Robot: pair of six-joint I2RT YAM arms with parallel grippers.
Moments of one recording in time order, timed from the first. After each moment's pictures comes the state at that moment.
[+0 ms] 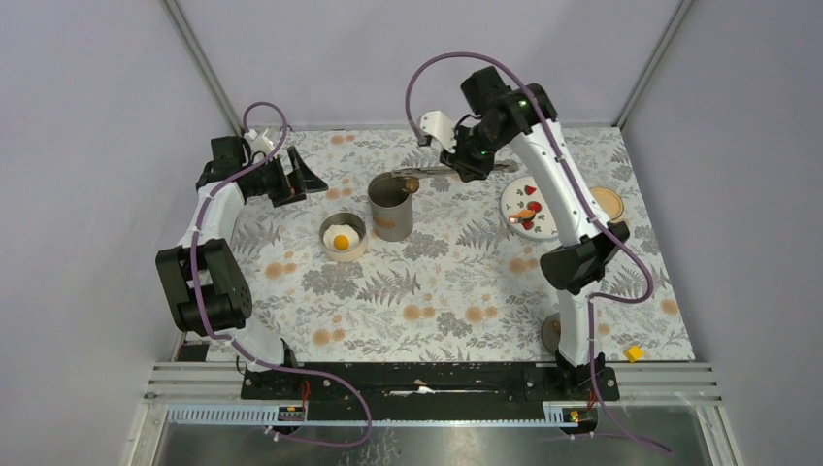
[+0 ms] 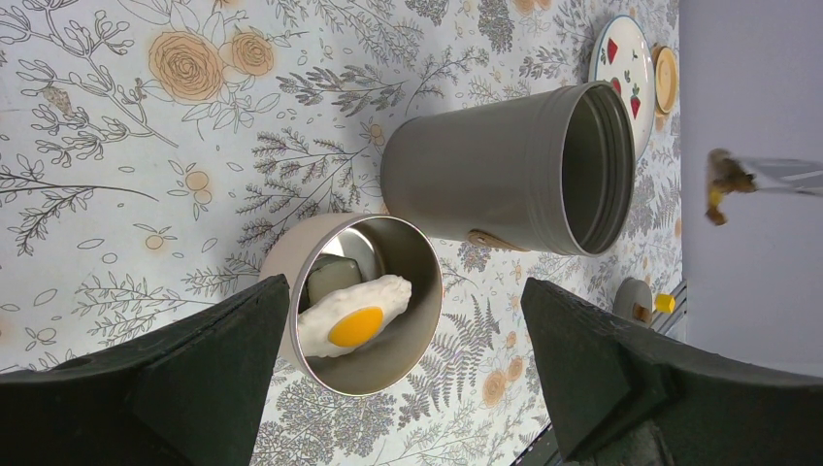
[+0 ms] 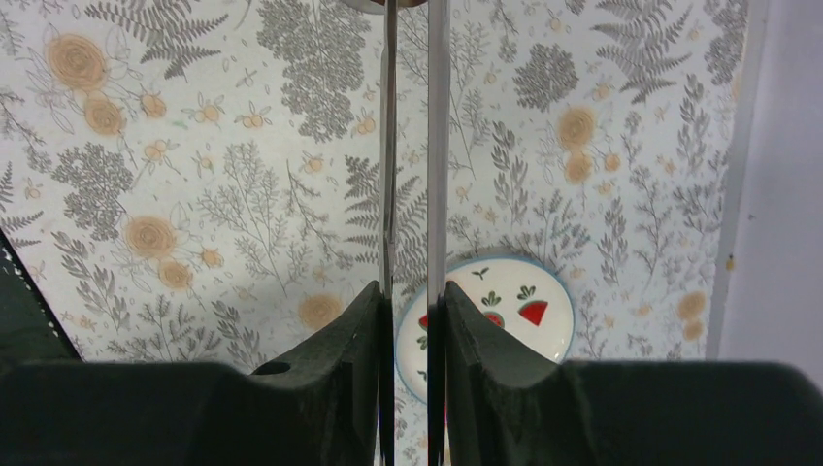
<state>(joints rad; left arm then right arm) 0.23 1.64 1.28 -0.52 0.83 -0.17 0.50 2.04 2.49 -1.55 -0.27 -0.89</state>
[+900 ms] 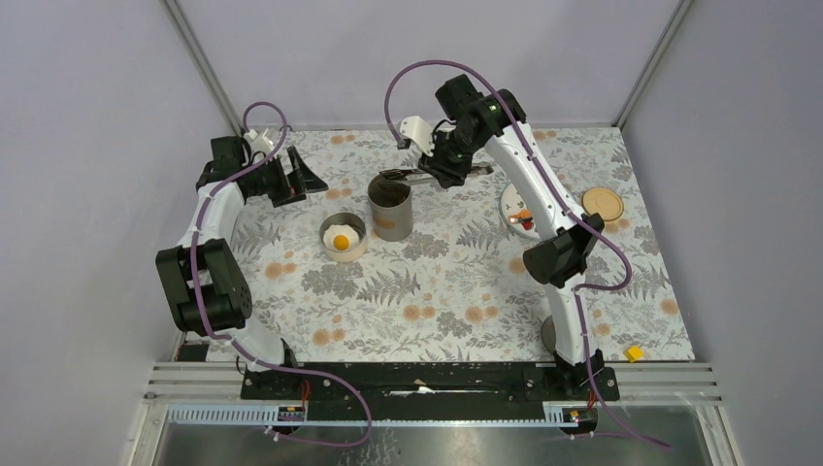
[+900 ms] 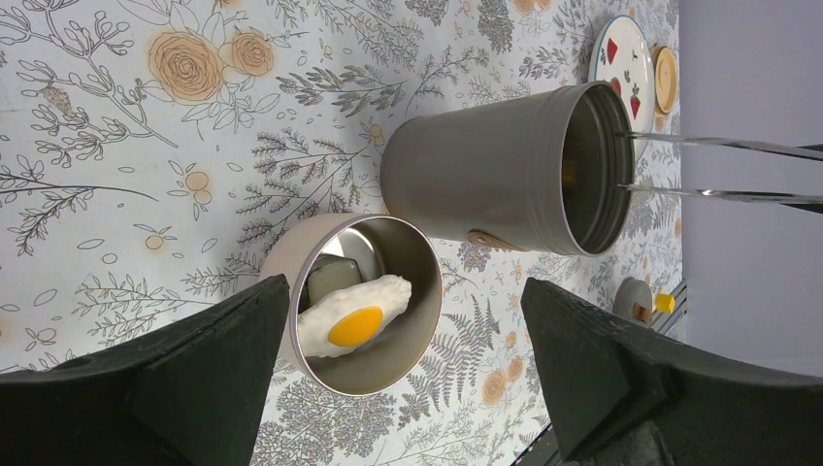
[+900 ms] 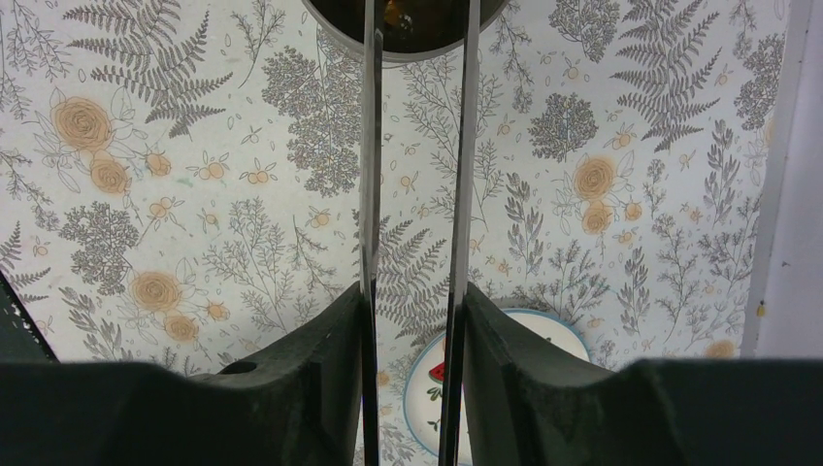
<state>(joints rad) 0.23 1.64 1.28 -0.52 0.83 -0.17 0.58 2.19 2.57 -1.50 -0.27 -0.80</state>
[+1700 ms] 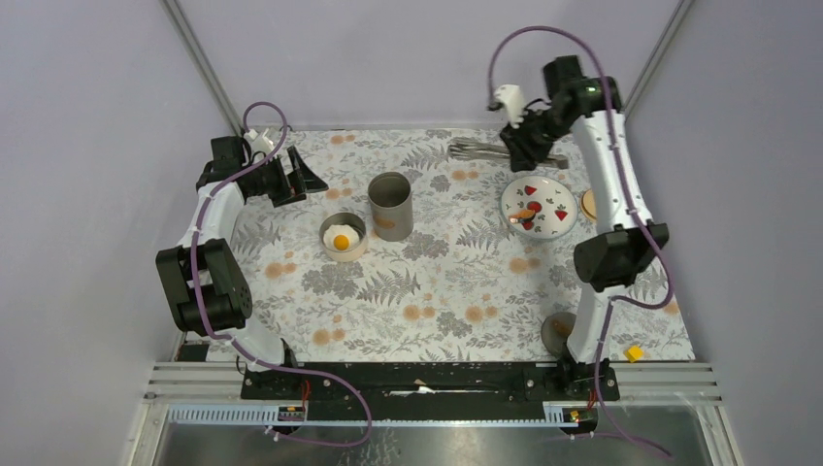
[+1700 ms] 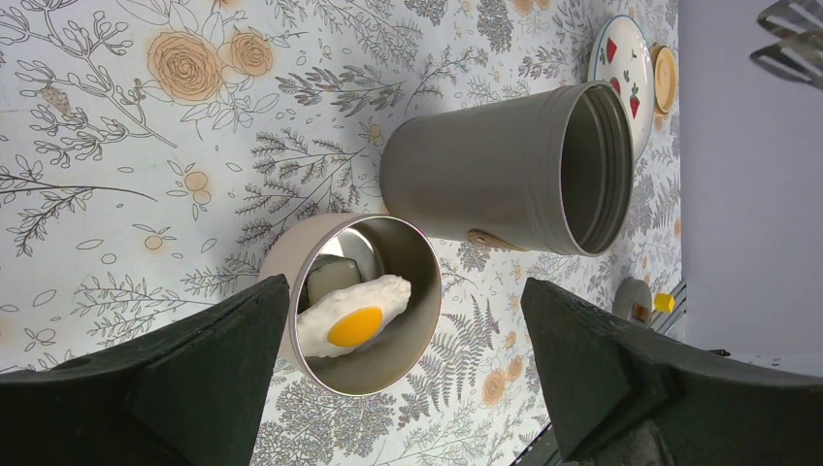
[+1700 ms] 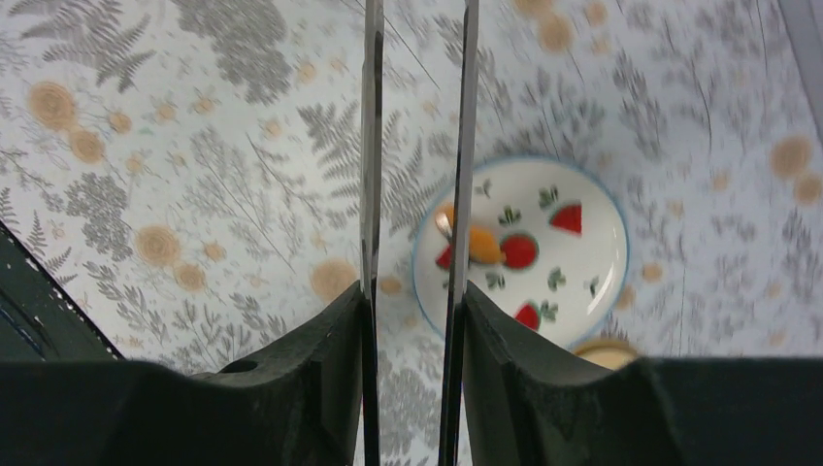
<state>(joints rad) 0.23 1.64 1.28 -0.52 0.84 -0.17 0.26 2.02 2.37 -1.48 -0.42 -0.77</state>
